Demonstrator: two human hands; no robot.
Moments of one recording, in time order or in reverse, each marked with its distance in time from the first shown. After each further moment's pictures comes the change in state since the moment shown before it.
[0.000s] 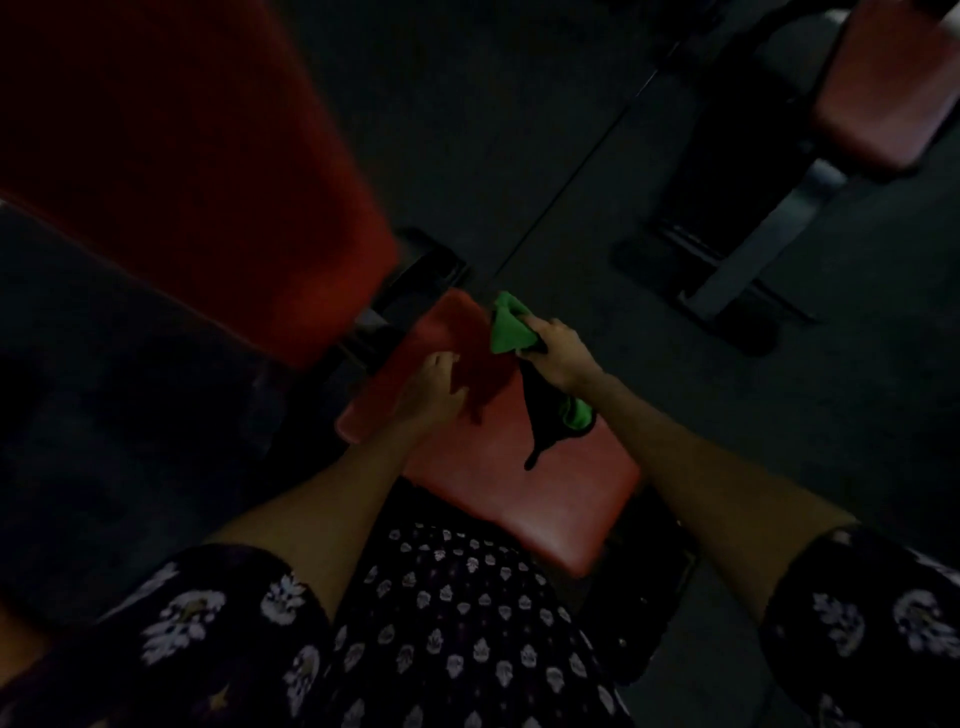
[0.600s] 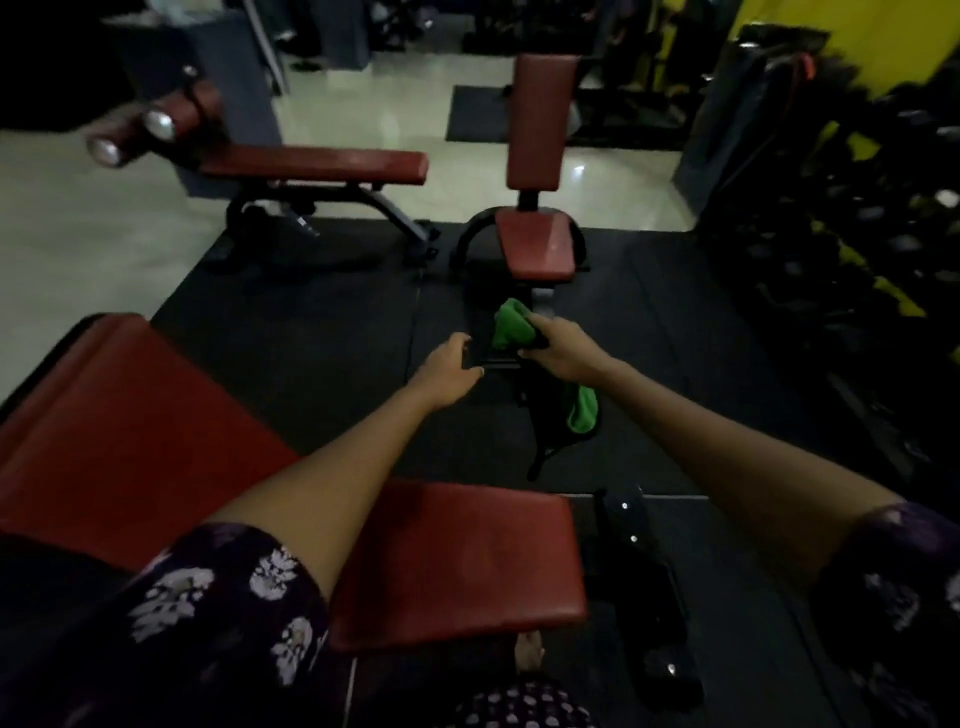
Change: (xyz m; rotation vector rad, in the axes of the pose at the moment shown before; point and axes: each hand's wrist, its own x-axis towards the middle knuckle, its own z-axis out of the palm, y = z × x) left_hand -0.129 0.243 -0.163 0.197 -0.123 0.670; right_hand -0.260 -0.115 -0.190 -0.016 0.623 0.216
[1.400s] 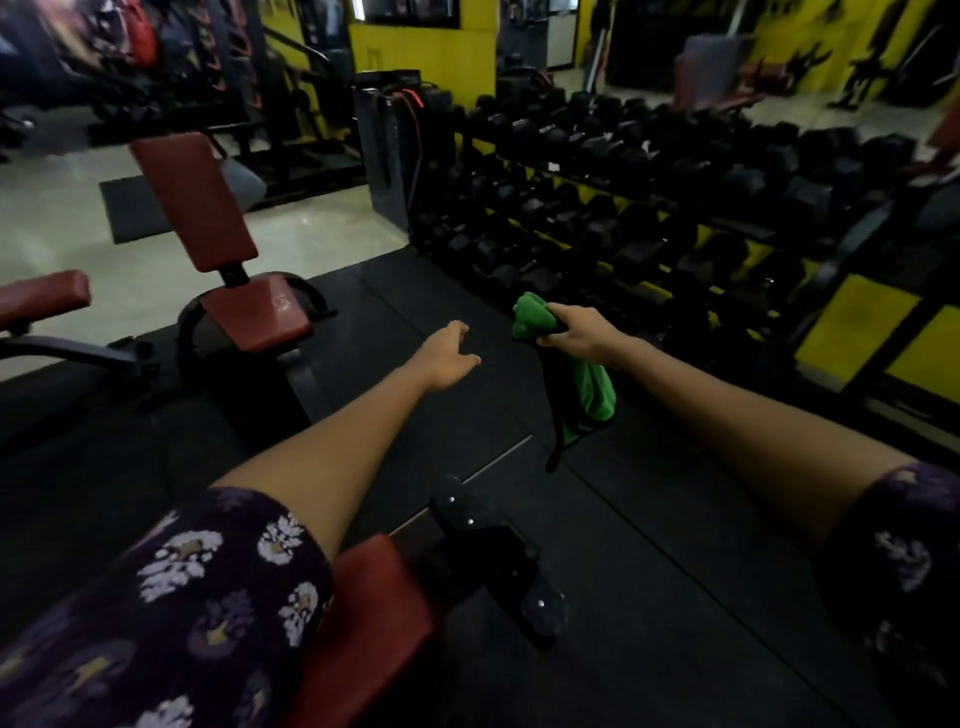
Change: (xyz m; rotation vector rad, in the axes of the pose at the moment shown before) left_hand -0.044 0.297 0.194 0.176 -0.373 0.598; right_hand -0.321 0.193 -0.140 0.100 0.404 0.629
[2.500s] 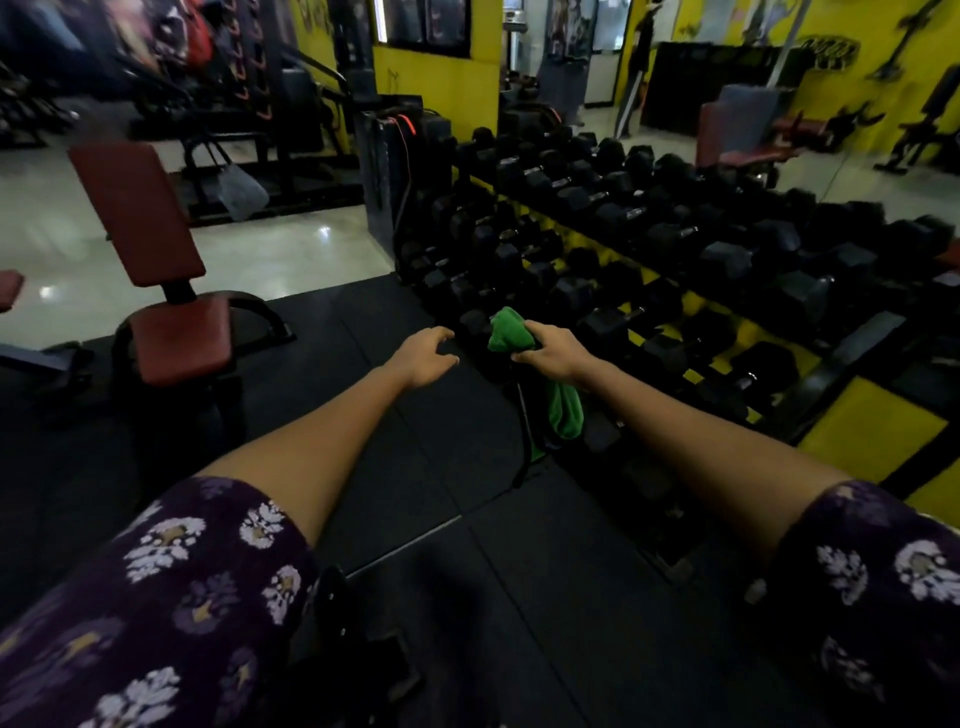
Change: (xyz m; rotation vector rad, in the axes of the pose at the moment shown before) left_hand 0.317 0.190 0.120 0.107 0.061 -0.004; right_hand 0.203 0.286 -0.162 0.093 -0.010 -0.075
